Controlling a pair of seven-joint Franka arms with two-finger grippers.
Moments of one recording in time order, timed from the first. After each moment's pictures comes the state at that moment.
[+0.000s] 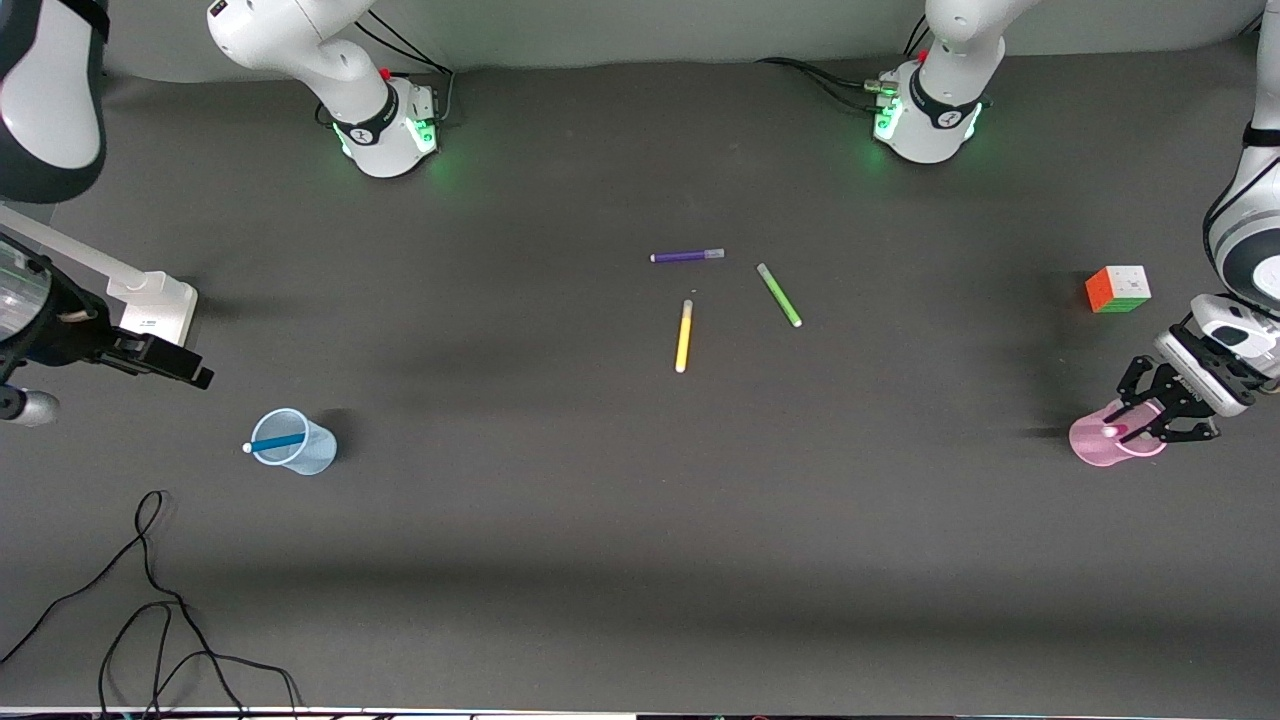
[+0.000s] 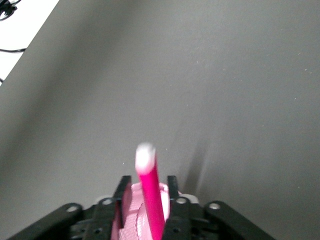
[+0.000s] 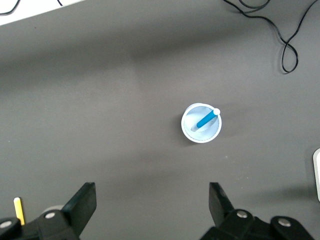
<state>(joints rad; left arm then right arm) 0.61 0.40 -0.24 -2.02 -0.72 2.43 2.21 0.65 0.17 -0.74 -1.55 0.19 1.72 0.14</state>
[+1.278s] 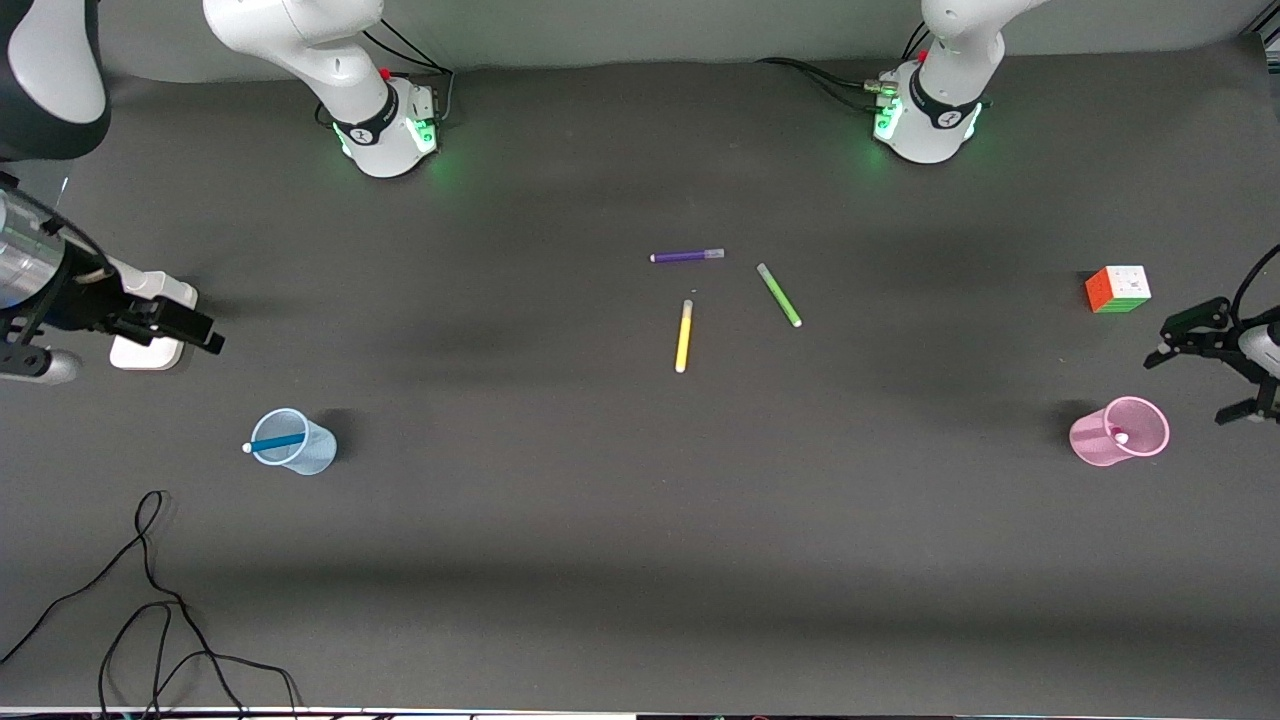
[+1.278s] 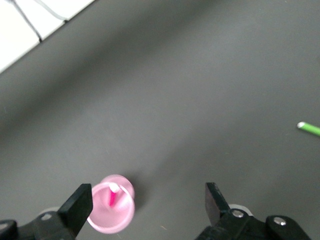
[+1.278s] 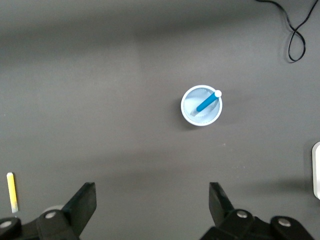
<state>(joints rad) 0.45 0.14 -0.27 -1.70 -0.19 1.88 0.89 0.18 0.00 -0.19 -1.73 0.08 1.75 0.14</state>
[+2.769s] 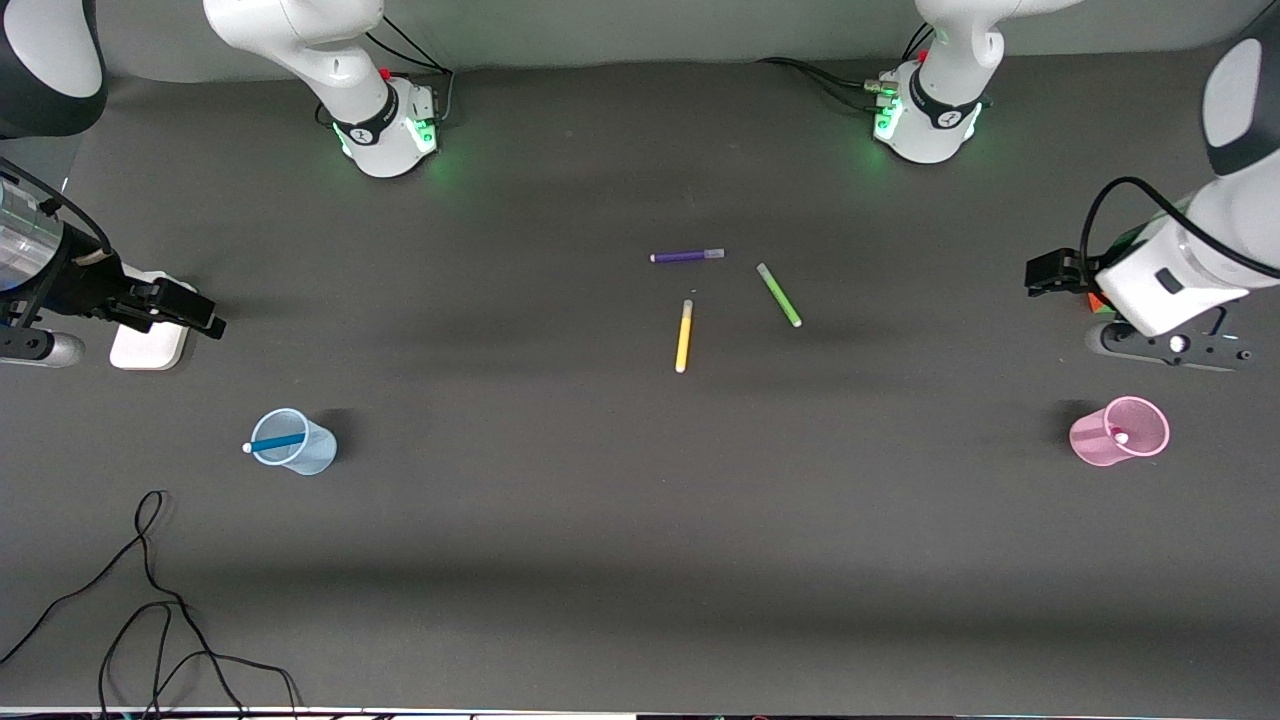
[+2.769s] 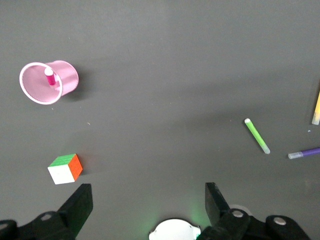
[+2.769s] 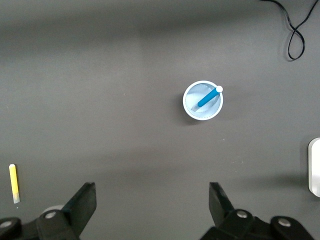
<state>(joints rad) 0.03 0.10 -0.16 -1.58 0.05 1.48 0.04 0.14 0.00 -0.15 -1.69 0.08 1.71 0.14</state>
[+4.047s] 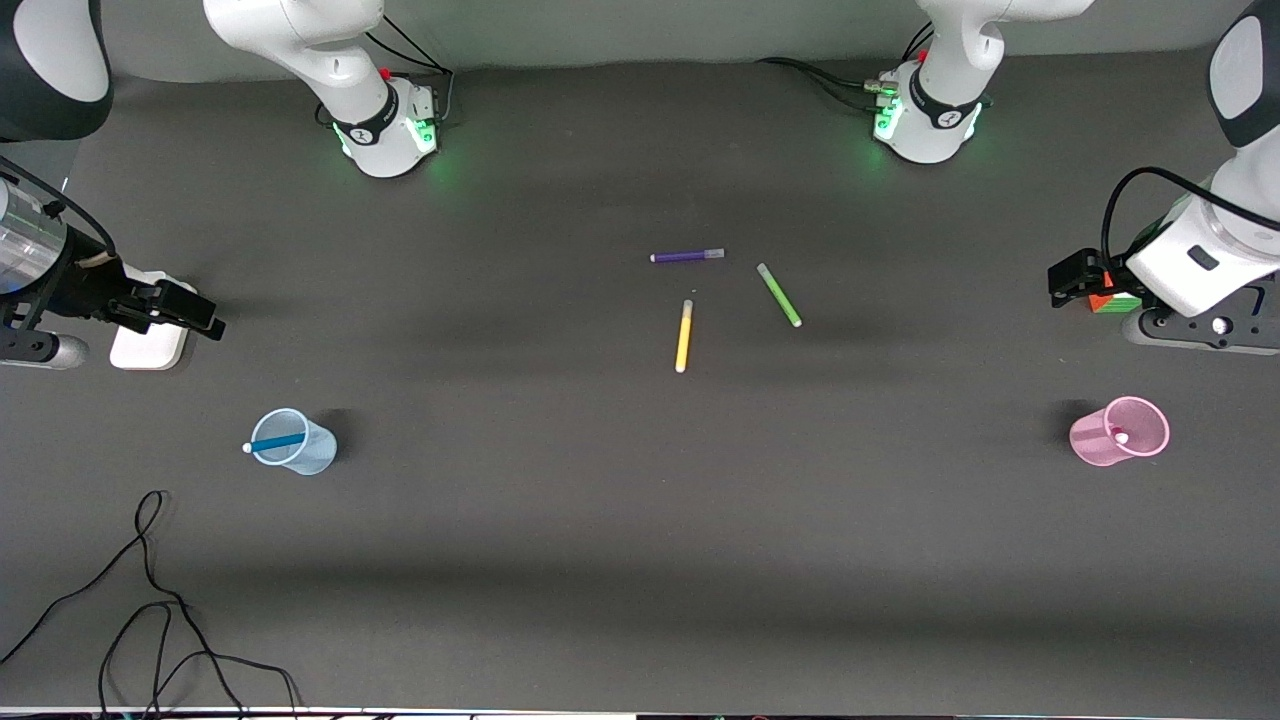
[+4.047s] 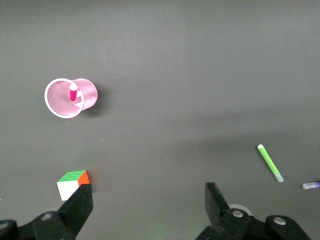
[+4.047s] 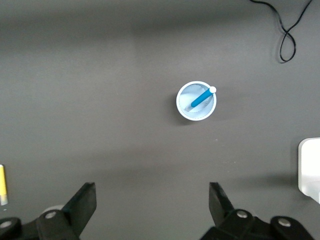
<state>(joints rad) -0.11 0.01 0.04 -1.71 0.05 1.64 0.05 0.14 0.01 -0.14 -1.69 0.04 1.70 0.14</state>
